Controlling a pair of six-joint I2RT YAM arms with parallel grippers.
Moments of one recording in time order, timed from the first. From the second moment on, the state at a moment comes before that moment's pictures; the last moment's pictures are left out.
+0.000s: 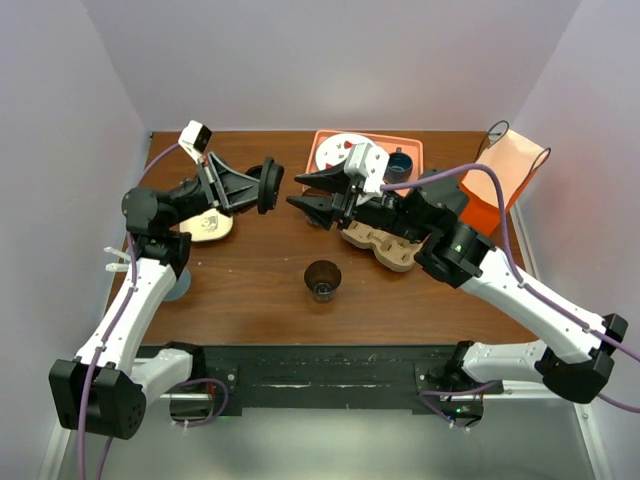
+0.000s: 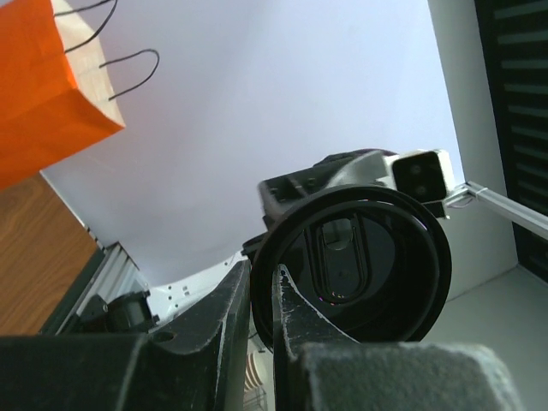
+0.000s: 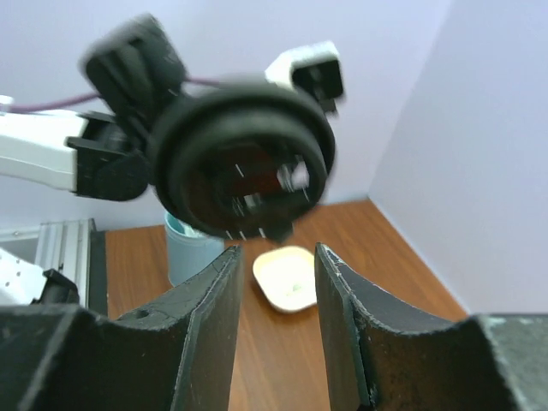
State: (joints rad) left arm -0.15 1.06 0.90 0.74 1.00 -1.72; right arm 0.93 1.20 1.36 0.05 -0.27 -0.13
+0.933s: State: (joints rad) left arm -0.15 1.07 0.91 0.72 1.13 -1.77; right arm 0.93 1.26 1.43 0.08 -0.37 -0.19
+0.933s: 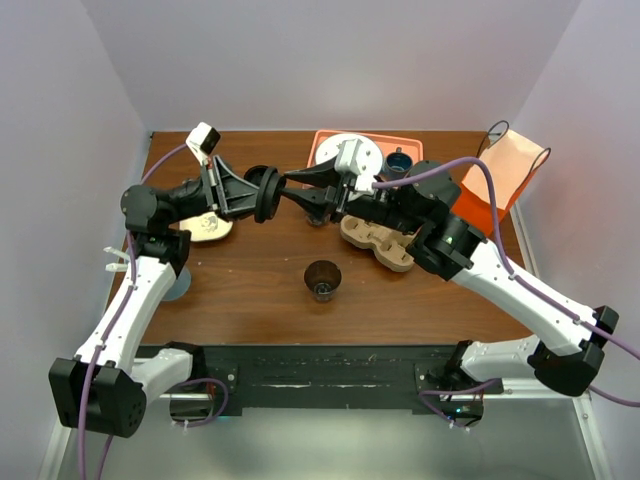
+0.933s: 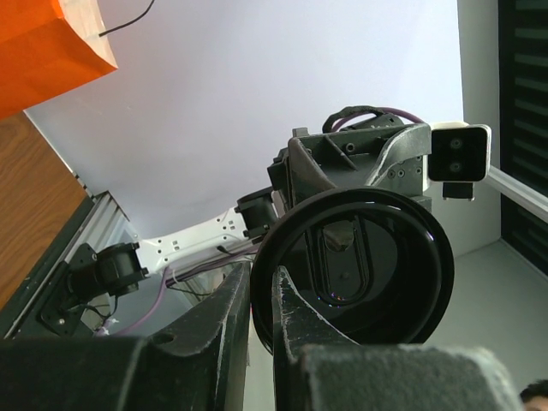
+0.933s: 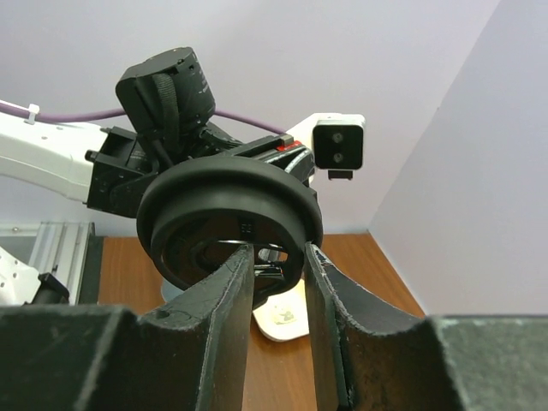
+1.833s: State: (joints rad) left arm -0.15 1.02 0.91 0.67 1.13 -1.76; right arm 0.93 1.28 1.43 0.08 -0.38 -0.17
